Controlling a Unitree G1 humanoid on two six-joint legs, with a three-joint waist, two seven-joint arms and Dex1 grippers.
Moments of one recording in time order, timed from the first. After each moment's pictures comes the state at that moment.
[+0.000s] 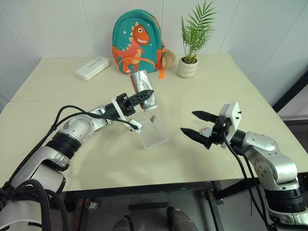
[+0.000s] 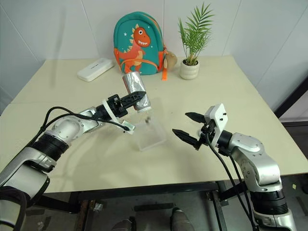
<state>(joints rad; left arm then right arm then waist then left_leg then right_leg) -1.01 0.75 -0.64 0.48 1.46 -0.35 0.84 -0.41 -0.57 -0.09 -0.23 0.55 0.45 0.80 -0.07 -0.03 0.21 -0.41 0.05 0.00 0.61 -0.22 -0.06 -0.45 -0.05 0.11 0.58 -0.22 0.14</state>
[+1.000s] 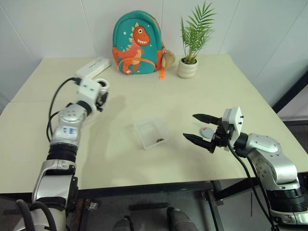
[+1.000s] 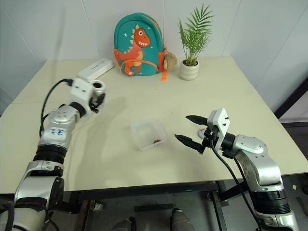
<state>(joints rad) -0.90 0.54 0.22 0.68 -0.11 0.23 -0.30 -0.42 -0.60 -0.09 -0.16 0.52 0.31 0.95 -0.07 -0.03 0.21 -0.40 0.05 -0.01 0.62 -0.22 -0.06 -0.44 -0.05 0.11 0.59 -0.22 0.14</state>
